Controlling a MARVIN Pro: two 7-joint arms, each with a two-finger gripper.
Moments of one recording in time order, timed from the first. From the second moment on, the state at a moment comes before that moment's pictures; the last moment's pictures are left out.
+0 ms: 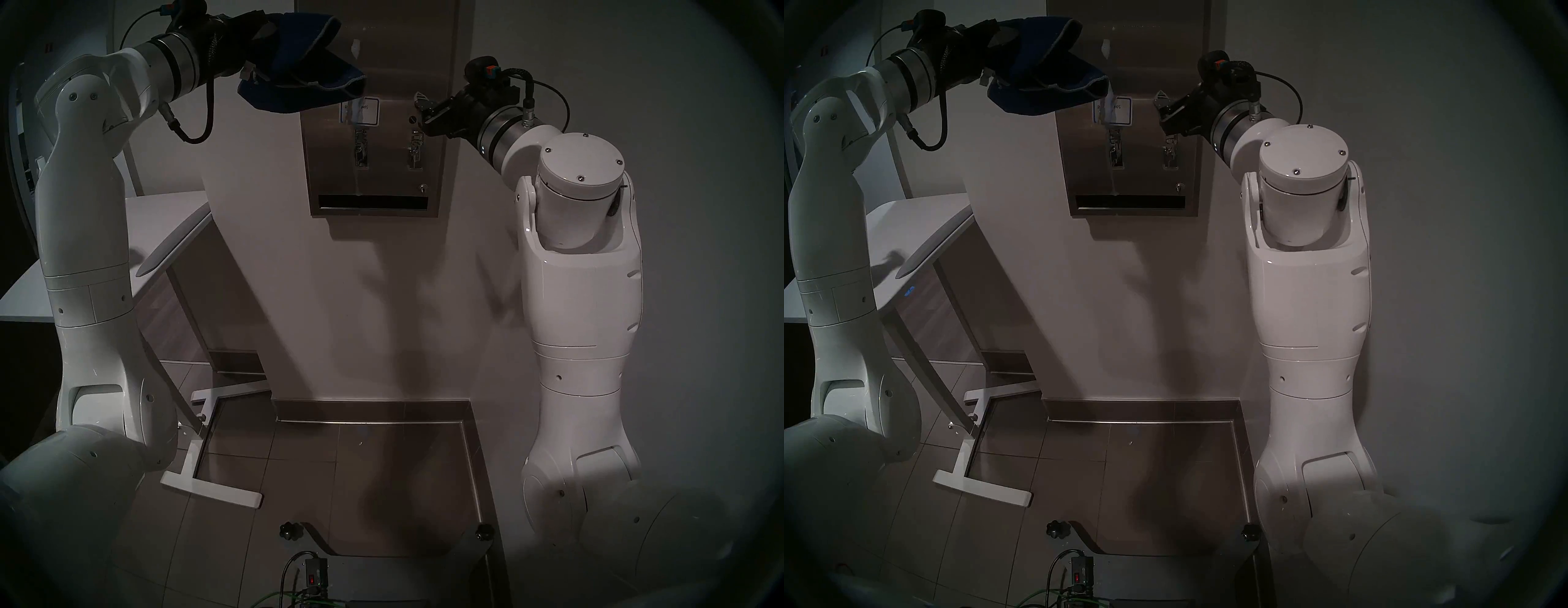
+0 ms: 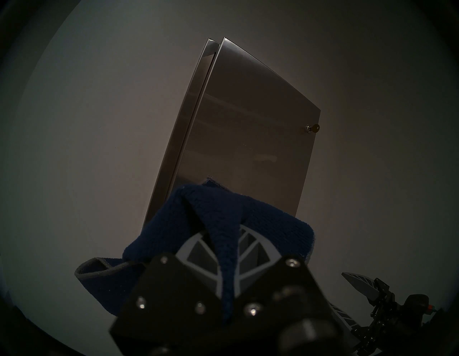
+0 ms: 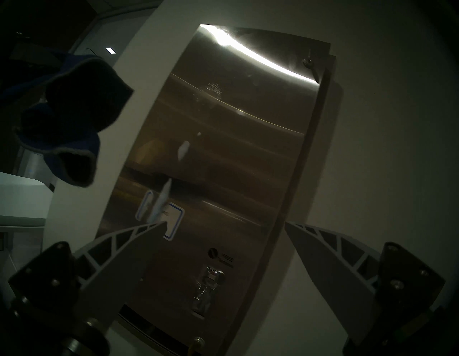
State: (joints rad) left arm 0.71 -1.19 -1.70 -1.89 -1.09 0.96 0.15; right arm -0.92 -1.60 1.45 -1.91 -0.31 0.54 0.45
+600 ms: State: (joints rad) left arm 0.70 -1.24 -1.69 -1.87 -1.23 0.96 0.18; right arm -0.85 -1.61 1.44 -1.85 -0.22 0.50 0.57
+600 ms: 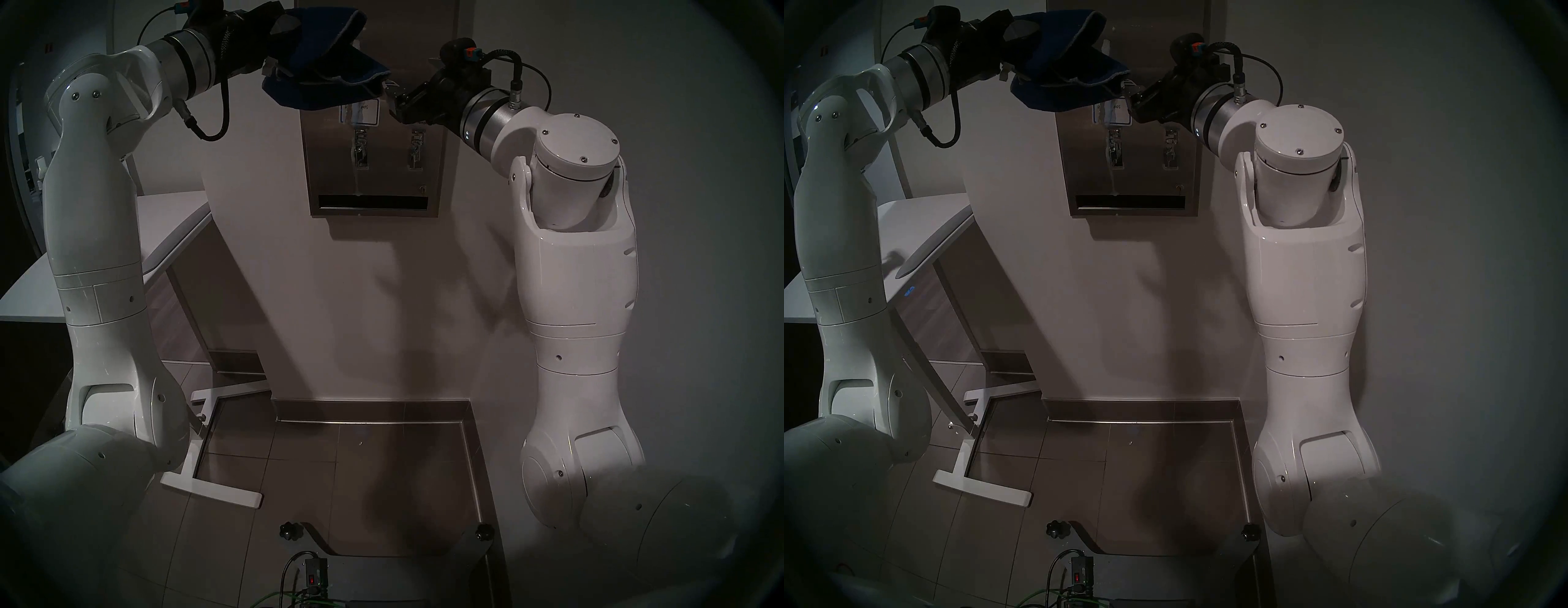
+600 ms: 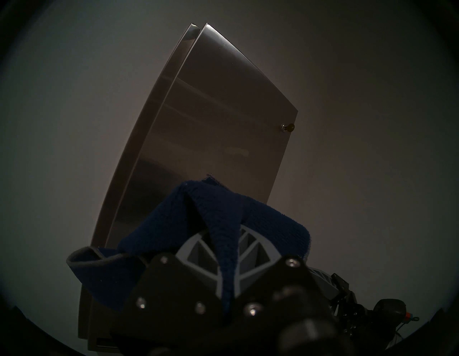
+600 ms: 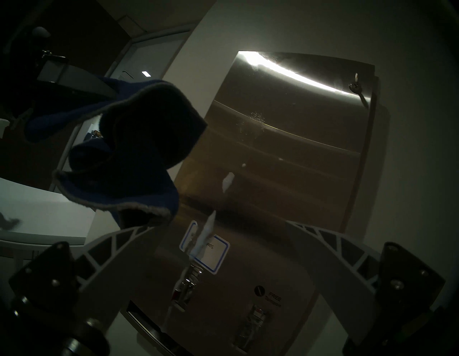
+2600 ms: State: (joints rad) left arm 0.58 -1.20 -1.56 -1.54 -1.14 0.90 -0.02; right arm -0.79 -1.63 1.44 -1.69 -0.15 0.44 0.73
